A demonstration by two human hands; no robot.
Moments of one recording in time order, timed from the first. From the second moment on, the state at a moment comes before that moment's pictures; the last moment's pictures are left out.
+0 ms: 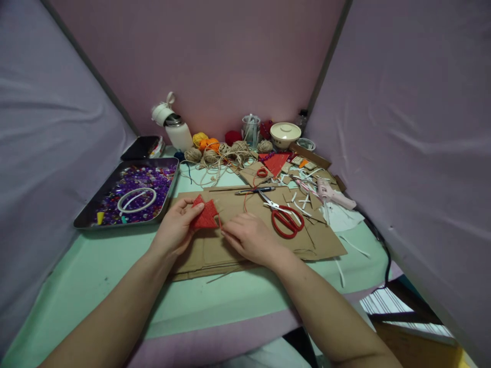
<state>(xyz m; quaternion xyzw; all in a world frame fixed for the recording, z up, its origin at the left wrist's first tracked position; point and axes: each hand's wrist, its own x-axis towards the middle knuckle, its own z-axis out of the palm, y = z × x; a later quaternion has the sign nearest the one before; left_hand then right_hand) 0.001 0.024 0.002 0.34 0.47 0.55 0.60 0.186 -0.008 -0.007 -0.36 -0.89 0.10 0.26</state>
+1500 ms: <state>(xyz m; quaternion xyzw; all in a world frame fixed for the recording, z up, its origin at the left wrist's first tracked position) -0.005 0.017 0.016 0.37 0.41 0.42 0.72 0.196 0.002 -0.003 -0.42 -0.79 0.29 0.34</state>
